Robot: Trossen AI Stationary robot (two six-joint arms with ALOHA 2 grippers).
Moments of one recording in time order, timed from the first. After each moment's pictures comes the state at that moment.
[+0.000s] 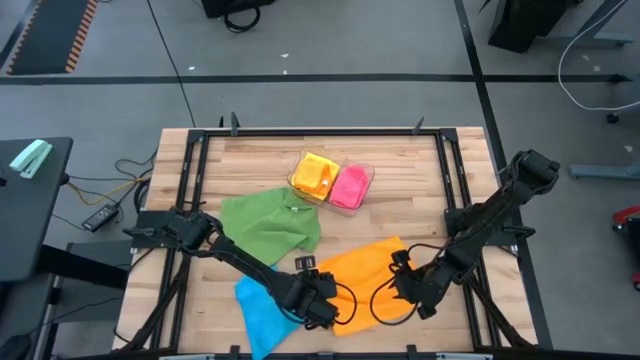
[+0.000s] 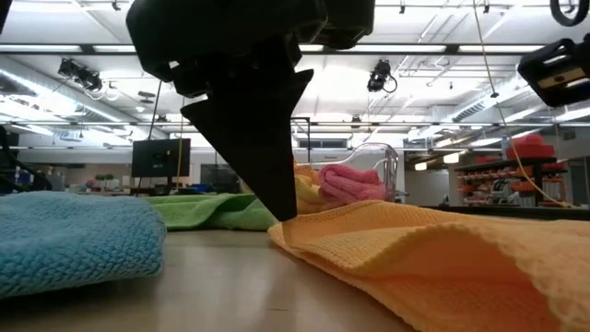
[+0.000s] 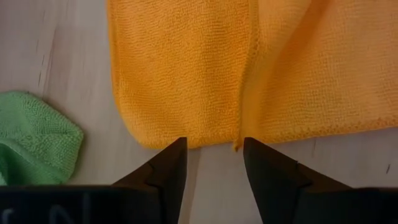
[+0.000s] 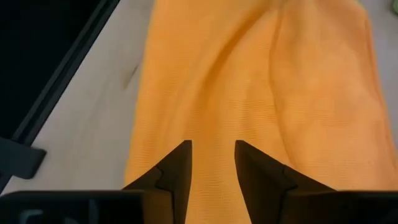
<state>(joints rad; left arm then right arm) -0.52 2.25 1.79 -0.89 -0.41 -0.62 0.80 1.39 0.69 -0.25 0.26 0.37</state>
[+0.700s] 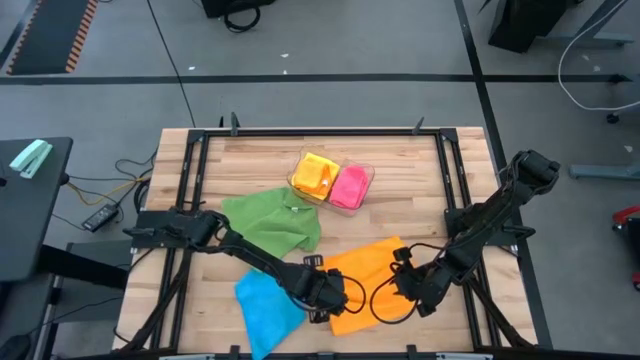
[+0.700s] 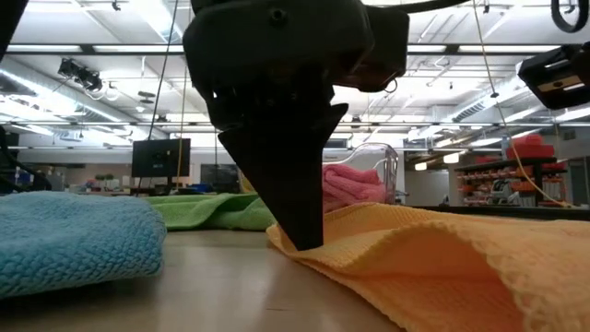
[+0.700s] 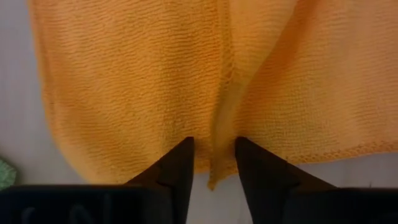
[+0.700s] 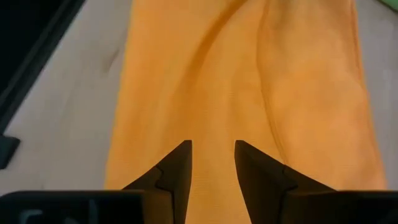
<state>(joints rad) -0.45 2.29 1.79 -0.80 -0.22 -0.53 0.80 1.39 0.69 -0.31 0.30 0.38</state>
